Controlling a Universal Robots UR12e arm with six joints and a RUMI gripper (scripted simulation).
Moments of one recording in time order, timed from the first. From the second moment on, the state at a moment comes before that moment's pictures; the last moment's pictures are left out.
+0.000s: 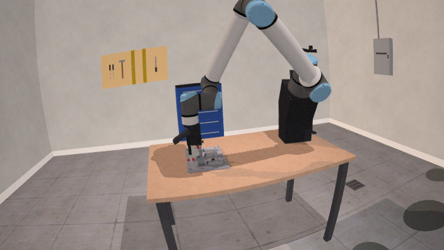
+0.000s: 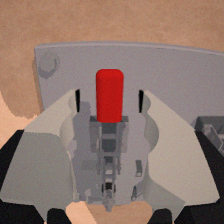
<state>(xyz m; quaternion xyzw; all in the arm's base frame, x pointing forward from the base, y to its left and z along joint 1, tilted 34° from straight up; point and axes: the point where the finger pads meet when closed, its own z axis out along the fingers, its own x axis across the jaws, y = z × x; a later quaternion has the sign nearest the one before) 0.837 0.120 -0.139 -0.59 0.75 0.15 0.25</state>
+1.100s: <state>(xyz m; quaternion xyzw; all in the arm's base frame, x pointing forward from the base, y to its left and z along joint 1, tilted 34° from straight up) 0.837 0.120 -0.139 -0.59 0.75 0.15 0.25</state>
